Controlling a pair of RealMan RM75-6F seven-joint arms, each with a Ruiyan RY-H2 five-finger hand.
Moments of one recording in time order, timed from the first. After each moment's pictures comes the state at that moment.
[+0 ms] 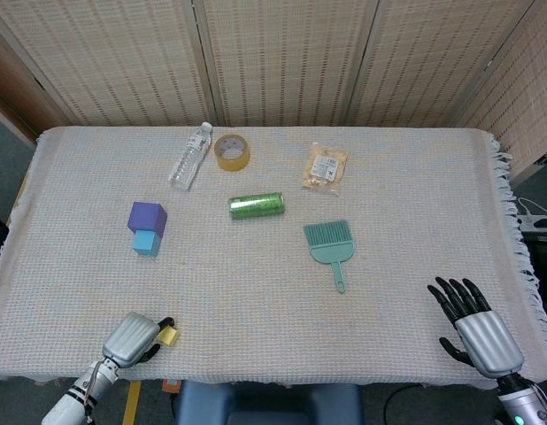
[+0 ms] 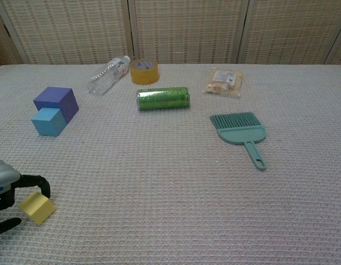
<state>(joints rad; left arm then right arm) -0.36 -1.39 0.12 -1.56 1.55 1.10 0.37 0.08 -1.11 -0.10 -1.58 -1.72 1.44 -0.11</state>
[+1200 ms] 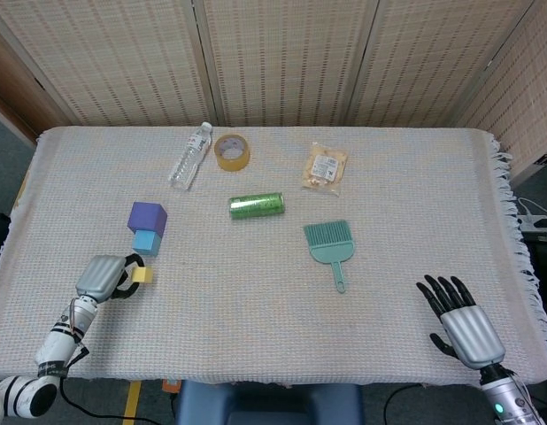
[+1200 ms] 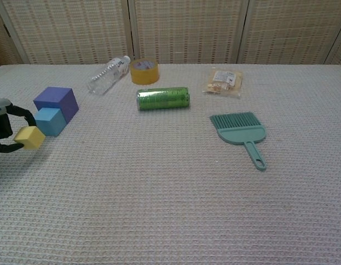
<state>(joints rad) -0.50 -1.36 -0.12 -1.36 1.28 0.89 0.03 0.11 -1.16 -0.07 -1.60 -1.64 1.34 -0.23</state>
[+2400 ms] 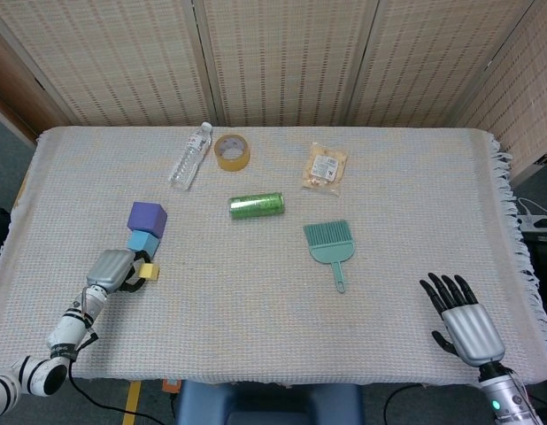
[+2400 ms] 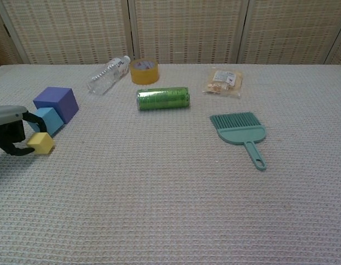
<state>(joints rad) -0.59 -1.43 -0.09 -1.20 1.26 0.81 -0.04 0.11 -1.18 -0.06 -1.60 -1.59 1.34 -0.27</state>
